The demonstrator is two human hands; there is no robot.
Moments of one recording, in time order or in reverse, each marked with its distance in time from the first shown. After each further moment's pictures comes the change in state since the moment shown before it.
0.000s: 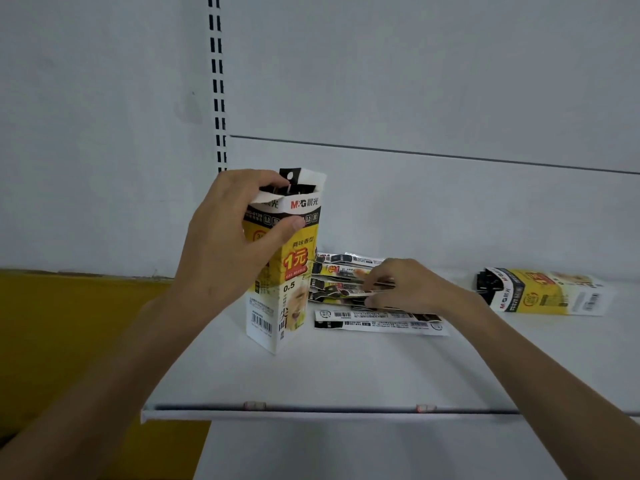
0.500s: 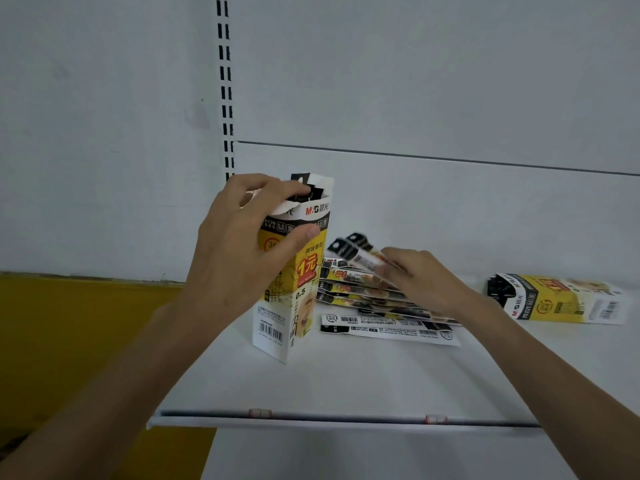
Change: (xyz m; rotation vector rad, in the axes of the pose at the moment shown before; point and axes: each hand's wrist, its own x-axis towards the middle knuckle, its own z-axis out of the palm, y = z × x) left_hand 0.000 0.002 0.001 0.098 -0.010 0.051; right_hand -0.006 -0.011 -0.010 0.111 0.174 -0.128
